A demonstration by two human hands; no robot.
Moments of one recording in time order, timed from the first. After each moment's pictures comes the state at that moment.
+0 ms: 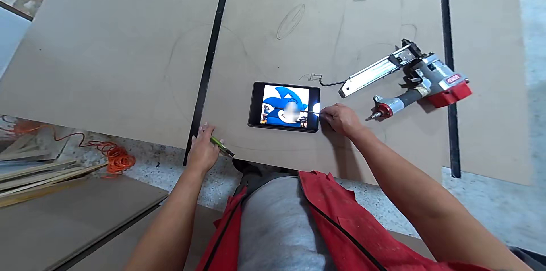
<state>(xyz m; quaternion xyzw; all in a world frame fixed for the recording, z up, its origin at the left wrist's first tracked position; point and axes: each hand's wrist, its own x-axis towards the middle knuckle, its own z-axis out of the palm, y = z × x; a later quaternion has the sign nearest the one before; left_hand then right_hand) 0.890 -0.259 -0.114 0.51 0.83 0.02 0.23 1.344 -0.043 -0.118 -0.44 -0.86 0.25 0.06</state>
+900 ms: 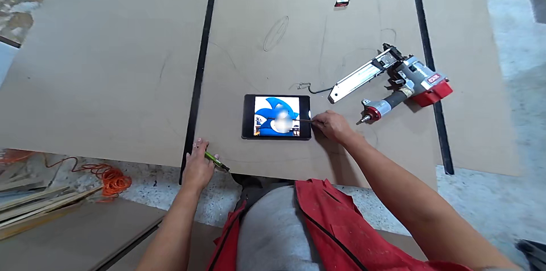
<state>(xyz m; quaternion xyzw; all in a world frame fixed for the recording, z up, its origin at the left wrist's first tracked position) 0.885 -0.259 -0.116 0.52 0.83 0.03 0.22 1.342 -0.044 -0.115 -0.45 -0.85 0.26 0.04</state>
